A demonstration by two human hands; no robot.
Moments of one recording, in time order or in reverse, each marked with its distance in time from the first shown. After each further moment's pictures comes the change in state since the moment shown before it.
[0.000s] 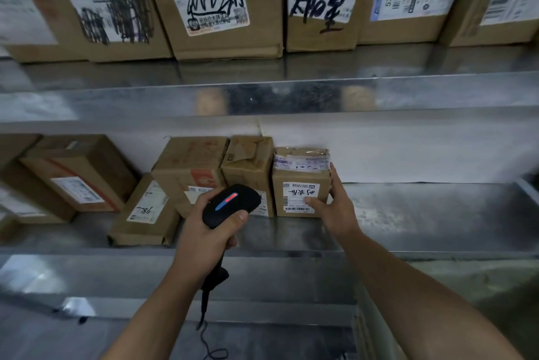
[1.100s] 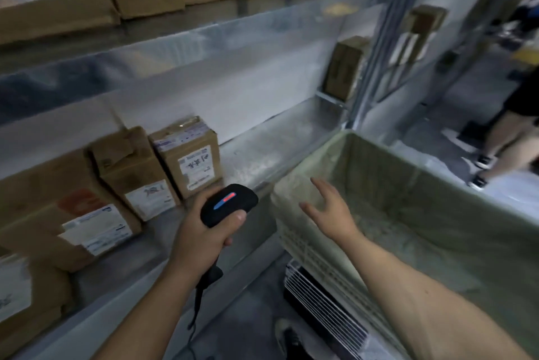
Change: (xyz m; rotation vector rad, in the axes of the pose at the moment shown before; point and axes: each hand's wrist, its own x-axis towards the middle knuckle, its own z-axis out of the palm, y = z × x) left_hand -0.029 -0.020 0.026 0.142 -0.770 0.005; right_hand -0.232 0.024 -0.057 -0.495 0.543 0.270
